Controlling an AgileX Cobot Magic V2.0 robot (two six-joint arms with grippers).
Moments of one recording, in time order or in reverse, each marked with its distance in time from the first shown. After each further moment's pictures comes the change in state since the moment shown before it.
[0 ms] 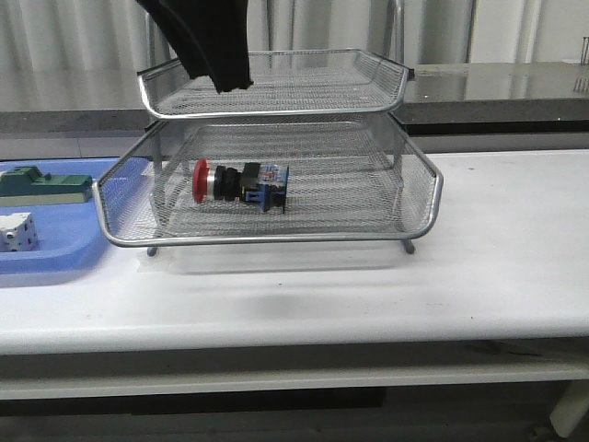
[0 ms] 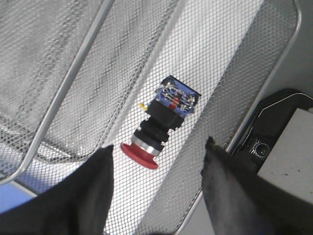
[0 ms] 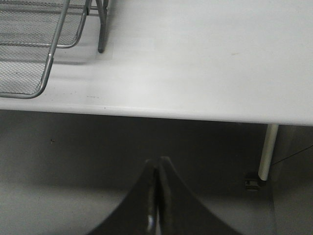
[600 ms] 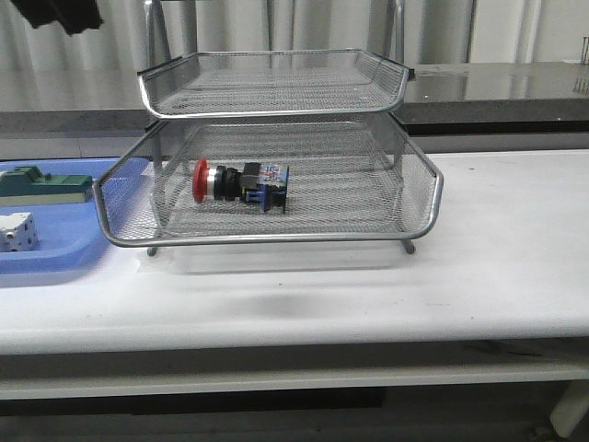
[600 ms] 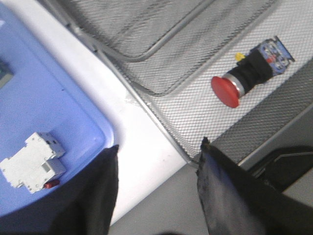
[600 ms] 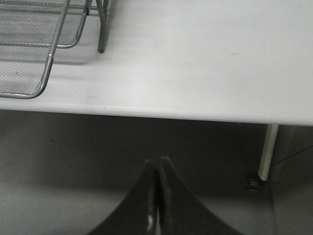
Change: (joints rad) left arm 0.239 -0.304 0.296 0.013 -0.145 -0.150; right arm 0.000 0.000 0.000 0.000 0.000 0.000
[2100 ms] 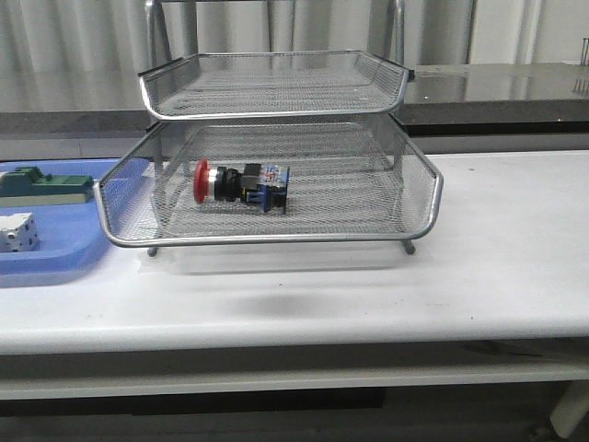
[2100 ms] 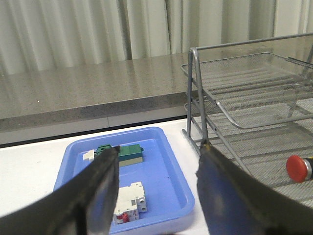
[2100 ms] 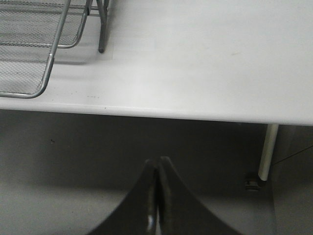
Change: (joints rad) left arm 0.219 -1.235 1.184 -0.054 -0.937 -0.121; right arm 0.000 0.000 0.000 0.000 0.000 0.002
